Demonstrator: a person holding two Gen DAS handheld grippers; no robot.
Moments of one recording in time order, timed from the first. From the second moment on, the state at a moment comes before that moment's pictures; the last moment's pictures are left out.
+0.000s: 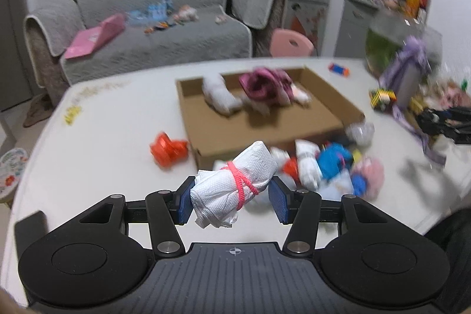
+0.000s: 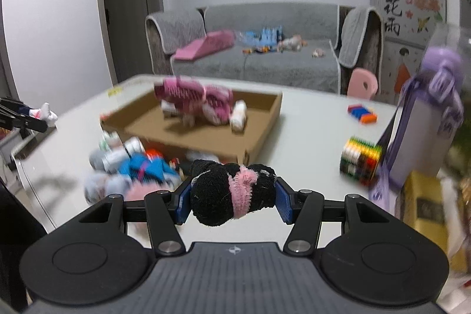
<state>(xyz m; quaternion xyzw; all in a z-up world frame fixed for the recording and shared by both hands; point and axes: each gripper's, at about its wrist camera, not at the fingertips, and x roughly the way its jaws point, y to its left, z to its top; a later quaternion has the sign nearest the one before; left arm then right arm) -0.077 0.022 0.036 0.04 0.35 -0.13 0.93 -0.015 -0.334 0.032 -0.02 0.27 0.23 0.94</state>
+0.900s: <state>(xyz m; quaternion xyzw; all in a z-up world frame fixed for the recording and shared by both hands) 0.075 0.000 0.074 -0.03 0.37 -0.06 0.93 0.074 -0.290 0.089 -0.02 0.23 0.24 0.94</state>
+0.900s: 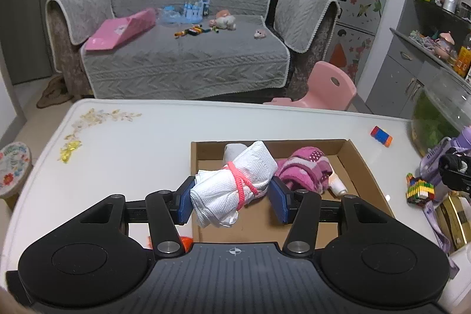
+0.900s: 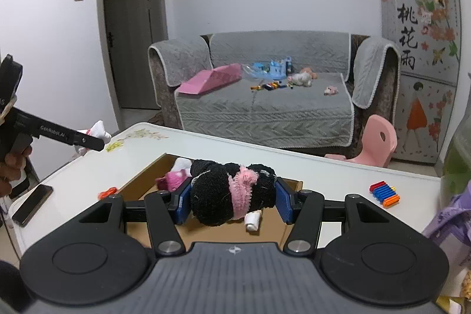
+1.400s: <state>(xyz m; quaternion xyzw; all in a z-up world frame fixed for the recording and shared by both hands) 0.130 -0.004 0.003 -0.04 0.43 -0.07 0.90 0.143 -0.260 0.049 -0.03 0.30 0.21 0.93</state>
